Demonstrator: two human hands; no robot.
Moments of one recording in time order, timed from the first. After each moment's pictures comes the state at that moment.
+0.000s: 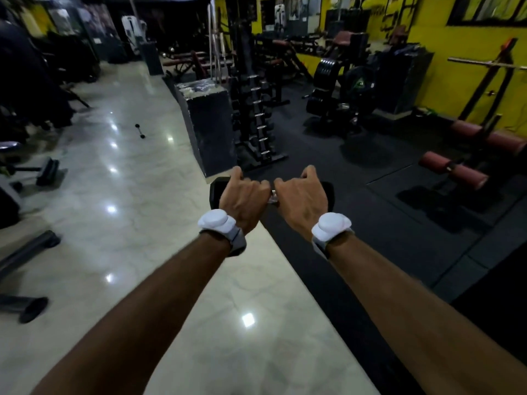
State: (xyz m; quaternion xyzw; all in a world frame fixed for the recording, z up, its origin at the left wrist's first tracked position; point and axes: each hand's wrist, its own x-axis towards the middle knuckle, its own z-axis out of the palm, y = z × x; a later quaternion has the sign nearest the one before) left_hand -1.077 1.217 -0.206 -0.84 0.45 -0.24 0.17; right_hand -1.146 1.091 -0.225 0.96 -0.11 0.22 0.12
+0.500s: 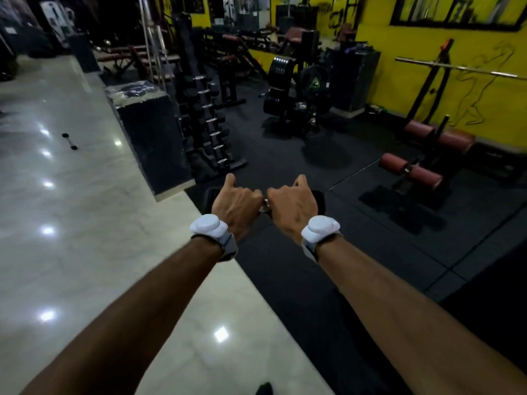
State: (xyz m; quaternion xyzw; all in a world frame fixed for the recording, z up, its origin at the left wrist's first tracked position) left_hand -0.917 0.994 -0.238 -0.82 0.51 -0.22 0.15; right_hand -1.009 0.881 -0.251 0.96 -0.19 0.14 0.13
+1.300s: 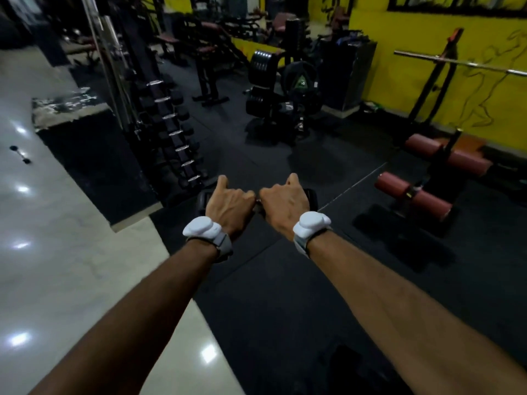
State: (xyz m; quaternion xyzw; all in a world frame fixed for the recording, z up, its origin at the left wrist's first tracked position) left_hand -0.677 0.552 -0.256 -0.83 0.51 -0.20 0.13; right_hand -0.765 0.440 -0.255 0.97 -0.18 0.07 0.11
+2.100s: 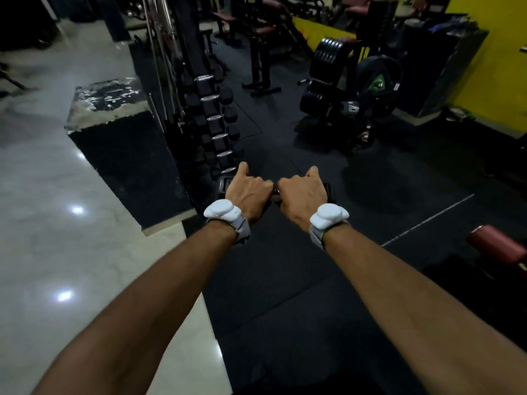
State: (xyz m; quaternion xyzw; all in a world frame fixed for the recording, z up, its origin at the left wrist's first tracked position) left_hand -0.300 0.415 -0.265 -0.84 0.48 -0.18 0.15; right_hand -0.379 0.296 -0.273 0.98 -0.12 0.09 0.10
